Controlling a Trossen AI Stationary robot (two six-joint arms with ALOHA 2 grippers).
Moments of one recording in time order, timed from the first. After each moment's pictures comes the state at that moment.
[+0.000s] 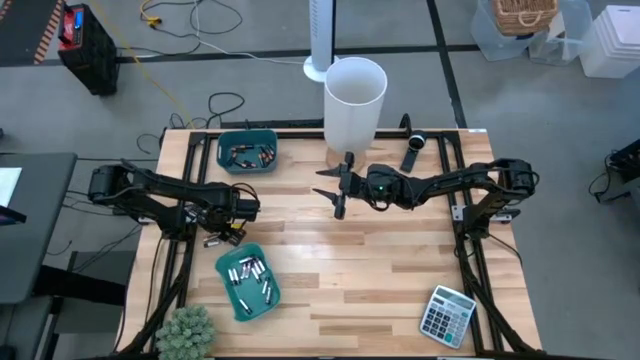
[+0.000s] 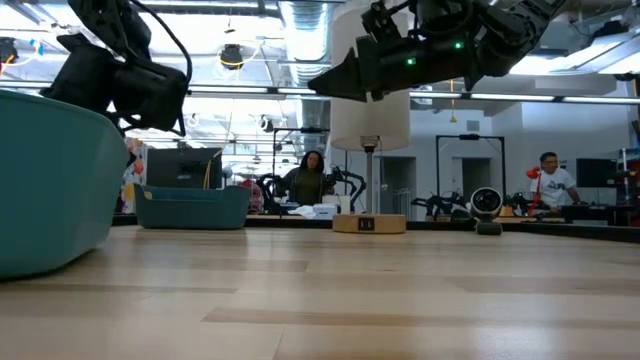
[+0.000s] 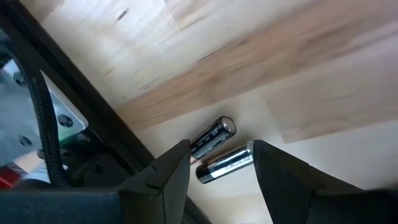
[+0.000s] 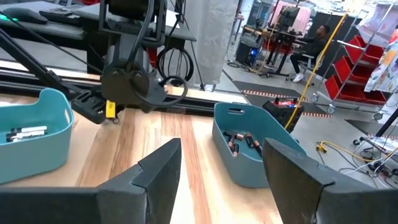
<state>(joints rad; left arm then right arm) 0.09 1.36 0.66 -1.16 0.08 -0.96 -0.12 1.61 0.81 0.71 0.10 -0.23</state>
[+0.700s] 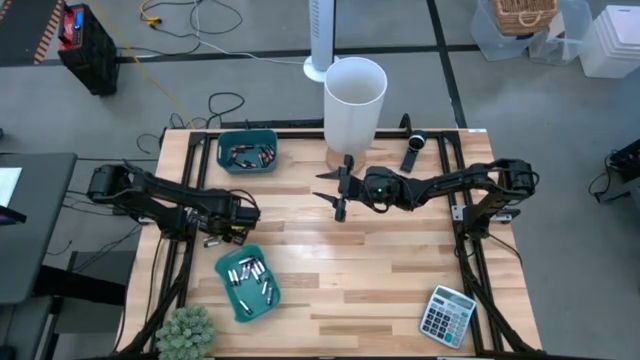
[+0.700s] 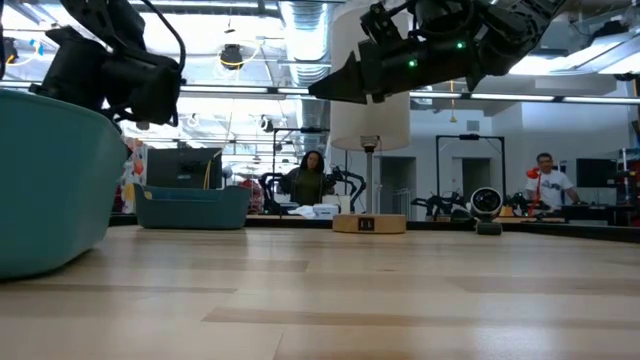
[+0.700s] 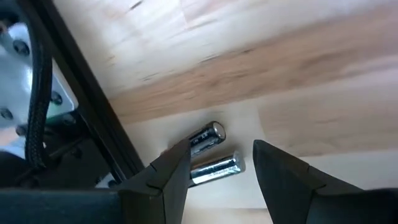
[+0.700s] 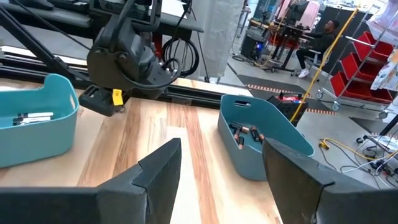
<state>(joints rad) 0.00 1.36 0.66 -1.13 0.02 -1.26 -0.12 1.61 0.81 0.67 0.10 -0.25</state>
